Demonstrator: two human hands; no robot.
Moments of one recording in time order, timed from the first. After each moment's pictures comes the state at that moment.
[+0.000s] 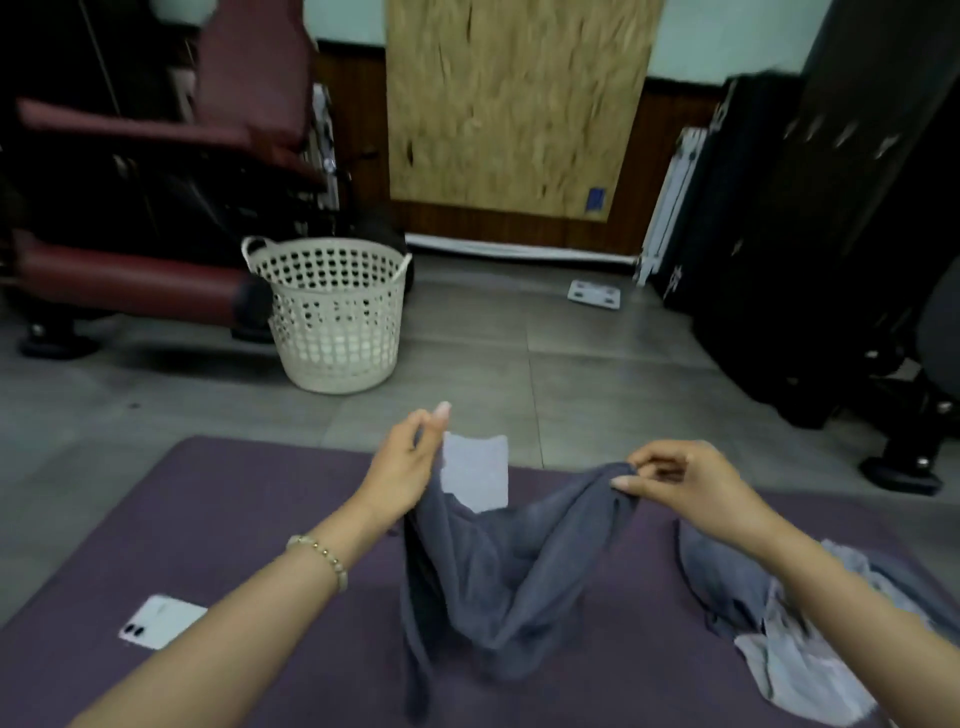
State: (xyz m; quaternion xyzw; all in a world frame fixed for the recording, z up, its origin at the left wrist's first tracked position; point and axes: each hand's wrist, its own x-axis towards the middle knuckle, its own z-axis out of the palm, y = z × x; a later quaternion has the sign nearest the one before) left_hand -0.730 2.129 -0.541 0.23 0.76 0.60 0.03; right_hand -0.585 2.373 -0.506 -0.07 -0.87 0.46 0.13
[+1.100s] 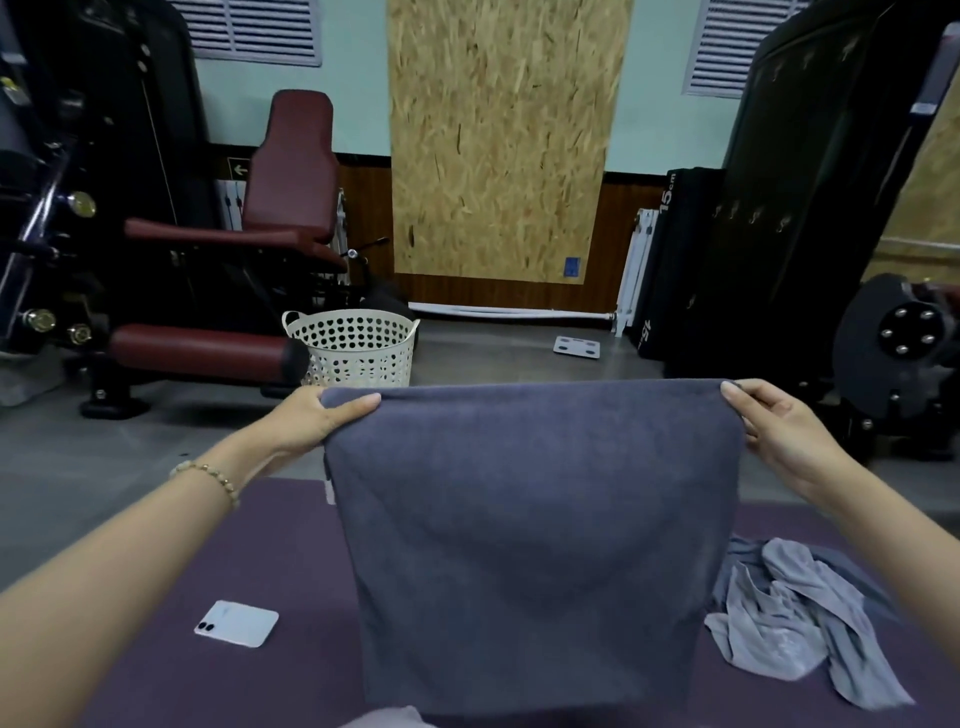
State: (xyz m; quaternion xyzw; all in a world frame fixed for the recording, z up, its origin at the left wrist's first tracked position) left_hand -0.658 1.959 -0.401 0.22 0.75 0.60 0.14; right_hand -0.436 2.374 -0.394 -0.13 -0.71 0.63 0.30
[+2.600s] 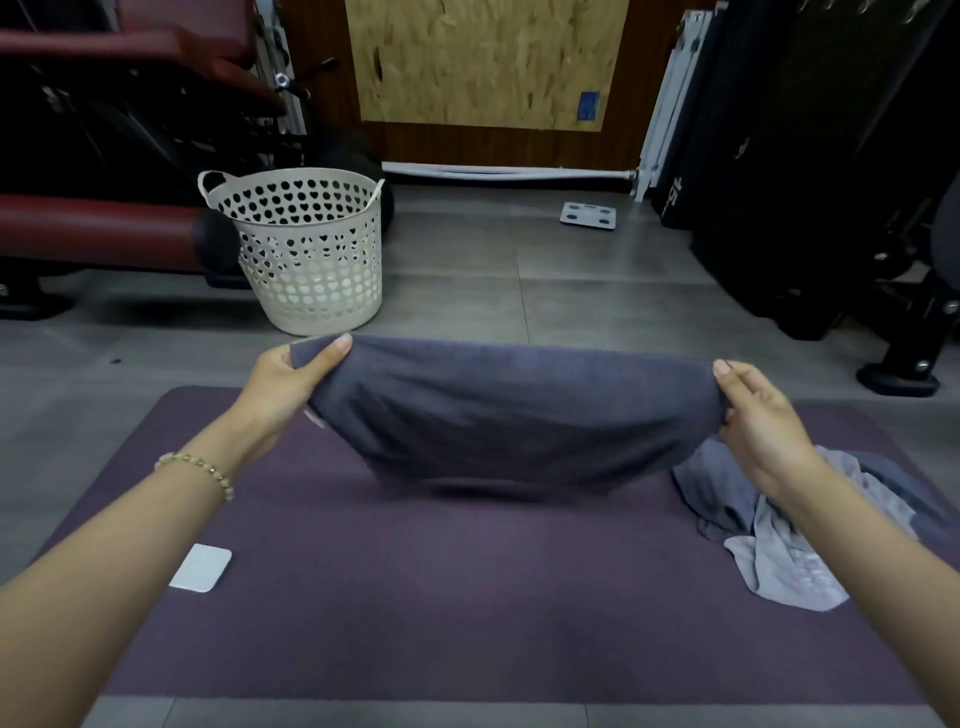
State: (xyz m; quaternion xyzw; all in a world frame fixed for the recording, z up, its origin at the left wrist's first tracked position) left_hand -0.779 2.073 -0.551 0.10 0.74 0.66 0.09; right_hand -0.565 2.438 -0.561 -0.23 -0.63 0.68 0.28
